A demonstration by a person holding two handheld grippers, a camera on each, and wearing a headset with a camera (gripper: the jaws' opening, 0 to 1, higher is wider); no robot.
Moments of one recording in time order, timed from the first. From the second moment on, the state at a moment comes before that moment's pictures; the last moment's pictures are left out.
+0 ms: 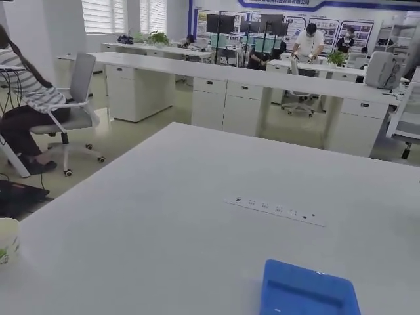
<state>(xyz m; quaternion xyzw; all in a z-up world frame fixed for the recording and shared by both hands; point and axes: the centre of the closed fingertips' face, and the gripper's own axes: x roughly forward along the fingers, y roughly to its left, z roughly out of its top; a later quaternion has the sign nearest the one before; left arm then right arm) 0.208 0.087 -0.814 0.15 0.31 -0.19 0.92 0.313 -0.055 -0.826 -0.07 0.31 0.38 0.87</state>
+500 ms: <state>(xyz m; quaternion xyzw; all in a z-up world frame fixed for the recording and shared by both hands) 0.208 0.087 -0.812 0.15 0.31 -0.18 0.92 0.310 -0.054 -0.821 -0.08 0.32 0.39 0.86</state>
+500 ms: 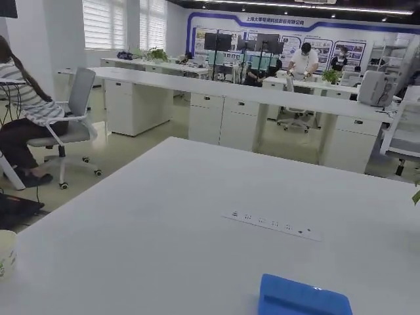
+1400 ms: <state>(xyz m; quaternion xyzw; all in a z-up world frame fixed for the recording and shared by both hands) 0.210 0.088 -0.808 0.15 0.30 -0.18 0.92 0.312 -0.057 -0.788 -0.08 0.30 0.39 0.87</state>
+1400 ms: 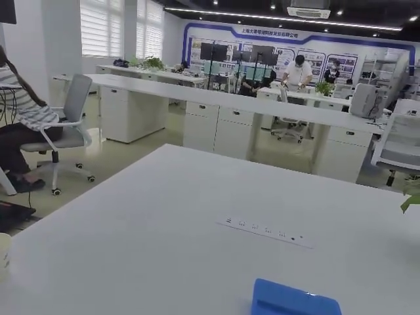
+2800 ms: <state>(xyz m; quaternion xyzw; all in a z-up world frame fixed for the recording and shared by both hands) 0.208 0.088 -0.814 0.17 0.31 -0.18 0.92 0.338 -0.048 -0.761 -0.10 0.28 0.40 0.87</state>
